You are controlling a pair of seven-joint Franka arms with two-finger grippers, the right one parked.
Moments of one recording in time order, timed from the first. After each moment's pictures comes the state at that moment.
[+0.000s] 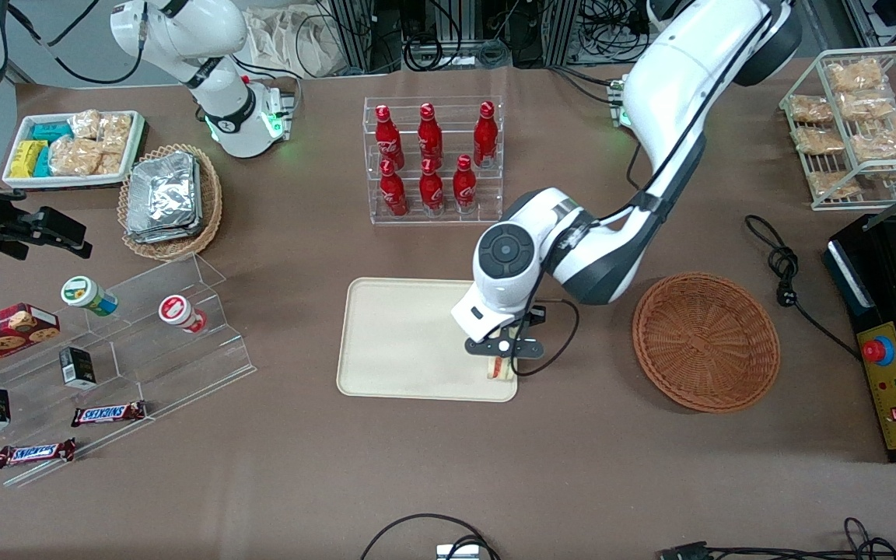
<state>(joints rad) -0.35 0.75 -0.43 -1.34 0.36 1.96 -0.73</state>
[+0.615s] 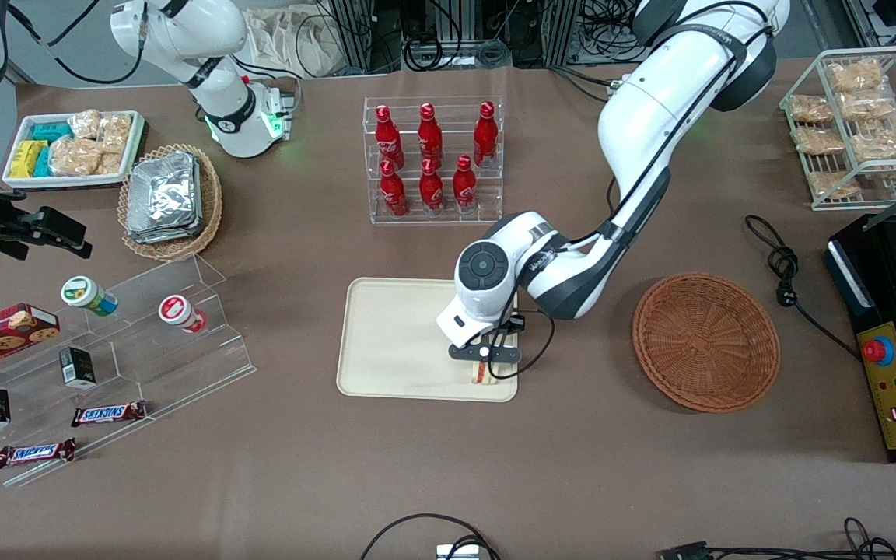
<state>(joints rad) -0.38 0.86 -0.43 -1.33 0.41 2.05 -0.77</state>
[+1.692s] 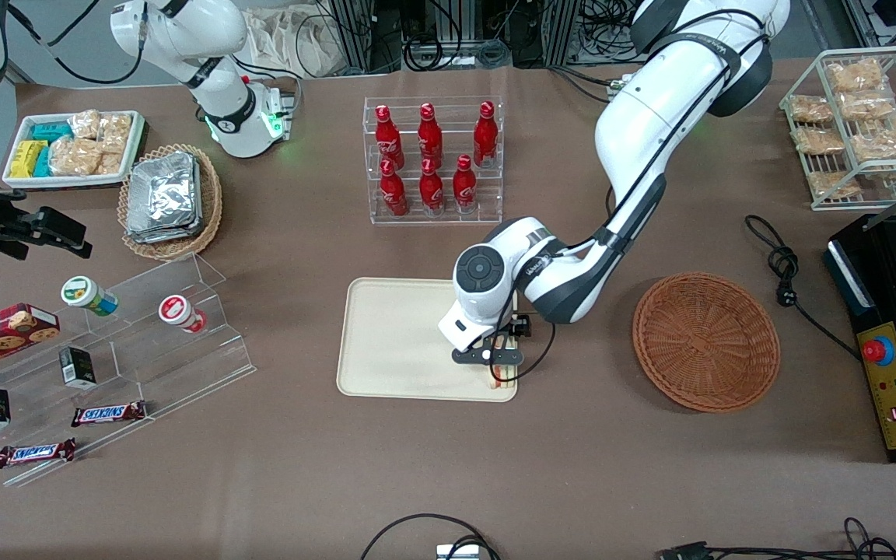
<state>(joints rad) -0.38 0.88 -0.43 -1.33 0.46 2.06 -0.84</state>
